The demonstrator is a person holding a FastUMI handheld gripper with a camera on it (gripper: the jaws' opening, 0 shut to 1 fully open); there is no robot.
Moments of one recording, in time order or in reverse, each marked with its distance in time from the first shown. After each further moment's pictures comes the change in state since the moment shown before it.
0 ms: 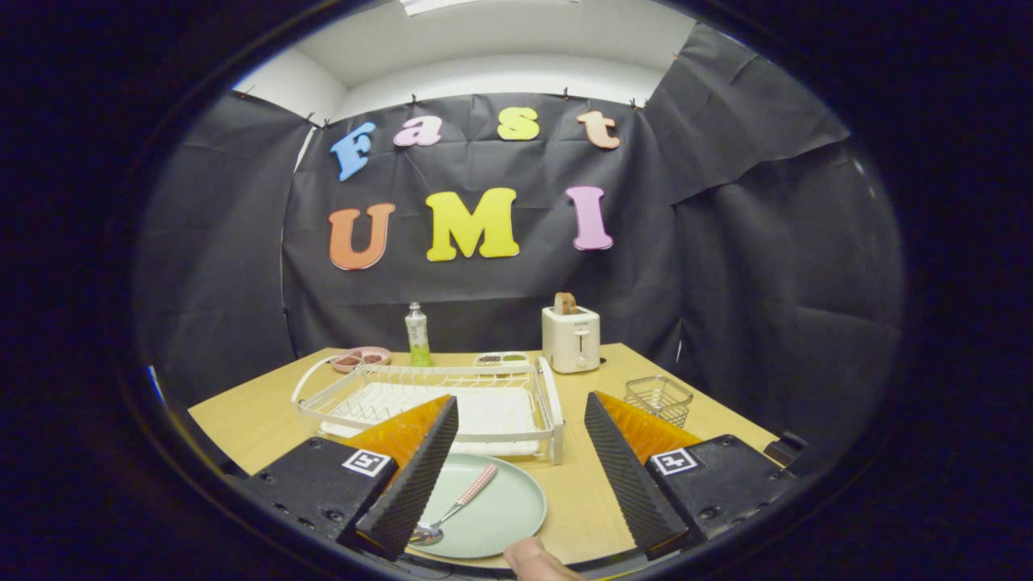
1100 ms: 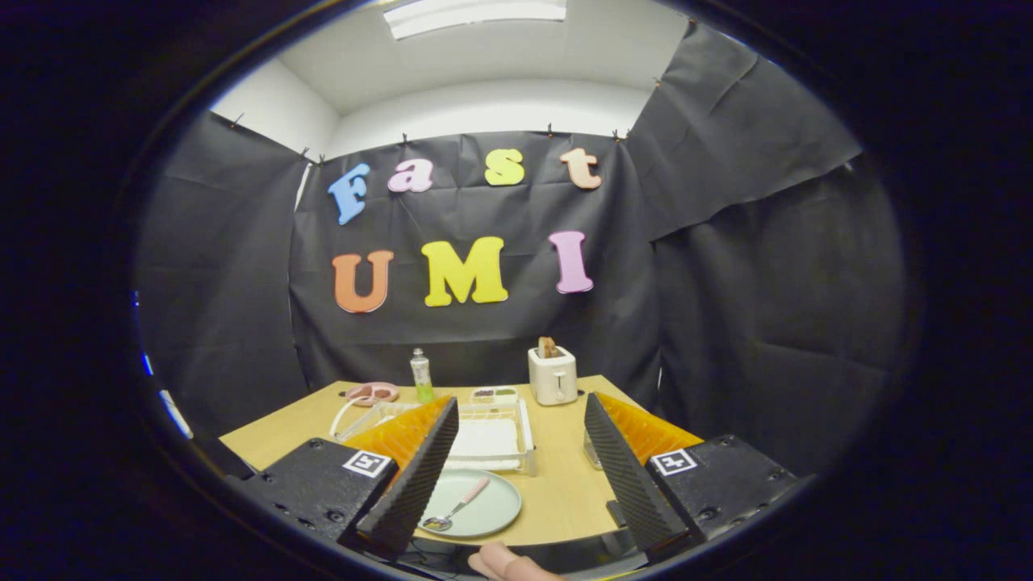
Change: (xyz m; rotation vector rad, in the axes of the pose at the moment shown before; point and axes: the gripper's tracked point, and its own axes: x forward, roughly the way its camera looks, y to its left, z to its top) arm -0.109 -0.032 0.076 0.034 -0.068 -0.018
